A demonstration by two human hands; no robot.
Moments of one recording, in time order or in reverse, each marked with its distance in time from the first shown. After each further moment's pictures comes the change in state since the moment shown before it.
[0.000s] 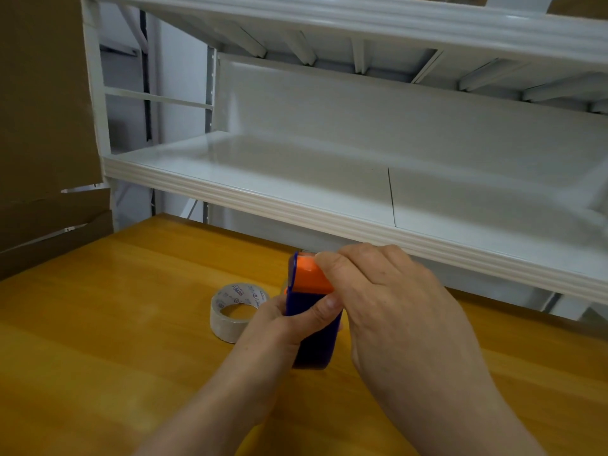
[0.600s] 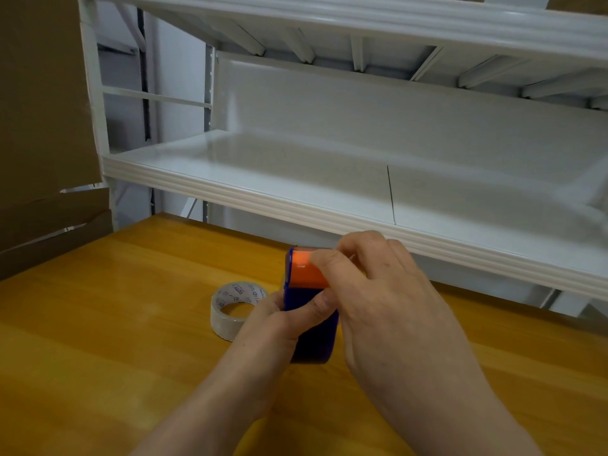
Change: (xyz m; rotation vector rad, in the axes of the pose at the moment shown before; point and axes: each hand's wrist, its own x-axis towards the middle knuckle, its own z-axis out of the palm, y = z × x) left_hand -0.003 0.005 0.000 -0.039 -0.014 0.025; right_hand -0.002 -0.008 0.000 0.075 0.003 0.054
